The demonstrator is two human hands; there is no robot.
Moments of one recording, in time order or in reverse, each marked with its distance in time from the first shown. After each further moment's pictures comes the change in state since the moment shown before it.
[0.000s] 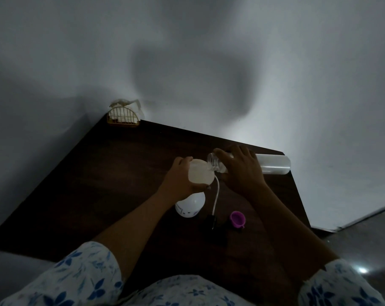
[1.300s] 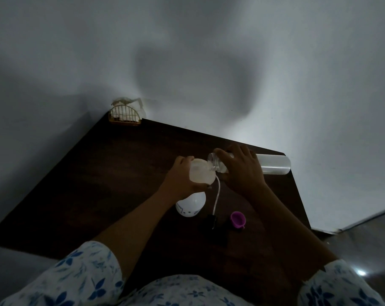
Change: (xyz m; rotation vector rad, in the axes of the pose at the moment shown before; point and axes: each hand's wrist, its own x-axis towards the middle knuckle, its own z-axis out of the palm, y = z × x) left_hand 0.003 -0.003 0.002 -0.031 0.008 -0.007; right_hand 0.004 0.001 0.005 -0.004 -0.040 0.003
